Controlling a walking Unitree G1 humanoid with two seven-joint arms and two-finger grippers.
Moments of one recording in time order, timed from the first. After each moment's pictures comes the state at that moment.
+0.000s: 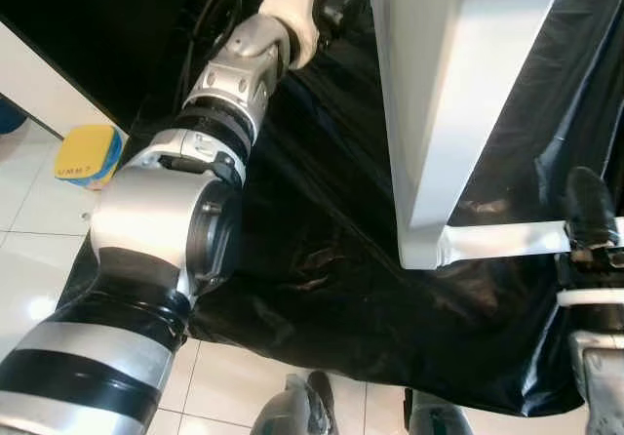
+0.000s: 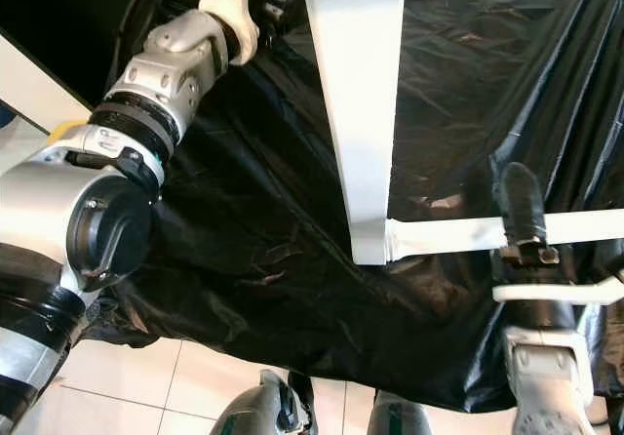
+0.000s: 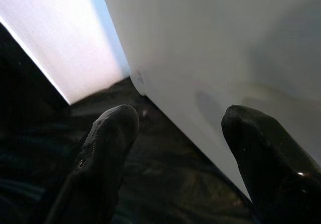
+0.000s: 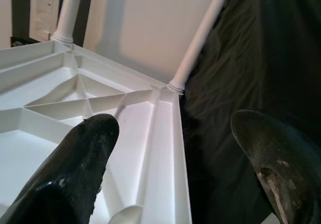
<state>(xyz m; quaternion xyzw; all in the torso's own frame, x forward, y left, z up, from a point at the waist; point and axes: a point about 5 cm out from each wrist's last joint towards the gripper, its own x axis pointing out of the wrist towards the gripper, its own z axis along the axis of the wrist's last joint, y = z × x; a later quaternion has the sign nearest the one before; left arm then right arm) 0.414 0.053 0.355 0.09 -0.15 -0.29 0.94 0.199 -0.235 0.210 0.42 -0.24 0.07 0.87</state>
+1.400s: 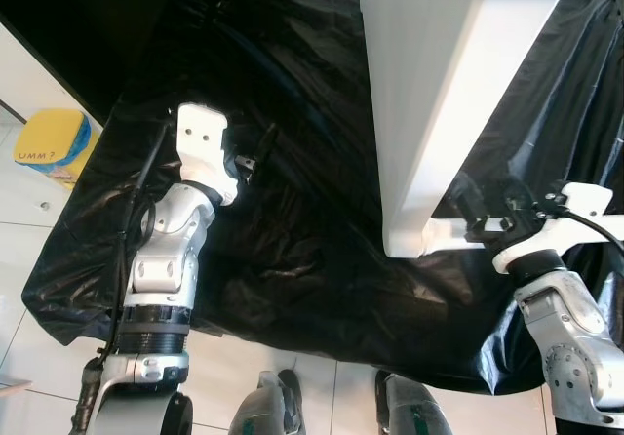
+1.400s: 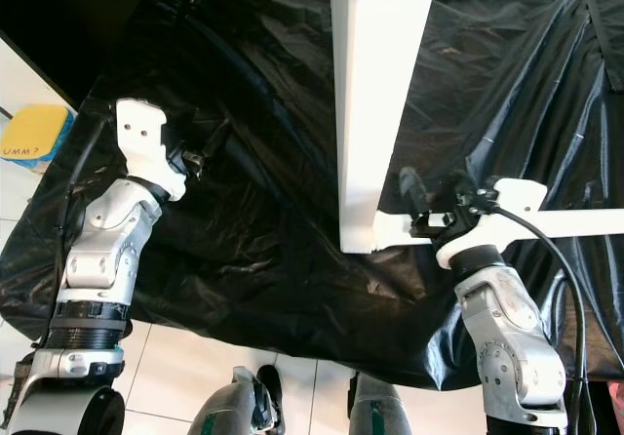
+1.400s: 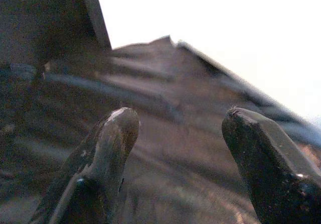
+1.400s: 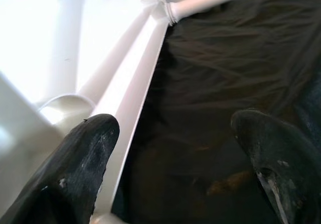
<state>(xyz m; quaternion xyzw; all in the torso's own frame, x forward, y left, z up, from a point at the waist) 0.328 0.138 0.238 0.05 -0.18 -0.22 0.96 0.247 -0.203 0.200 0.09 -0.13 0.09 0.98</state>
